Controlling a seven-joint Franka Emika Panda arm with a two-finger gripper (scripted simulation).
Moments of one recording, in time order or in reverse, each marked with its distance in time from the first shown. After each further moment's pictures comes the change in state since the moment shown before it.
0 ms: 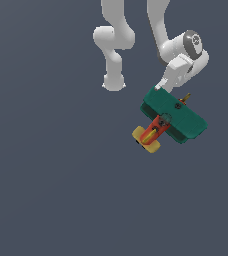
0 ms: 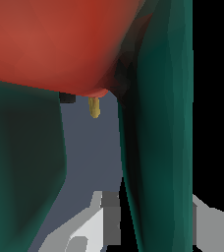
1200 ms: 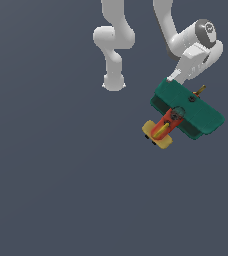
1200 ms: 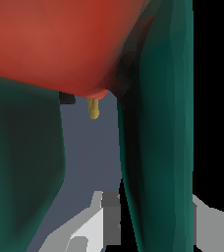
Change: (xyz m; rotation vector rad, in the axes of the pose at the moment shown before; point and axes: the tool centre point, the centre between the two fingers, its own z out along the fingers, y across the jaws) arm 0.017 0.036 -0.032 0.001 -0.001 -0.004
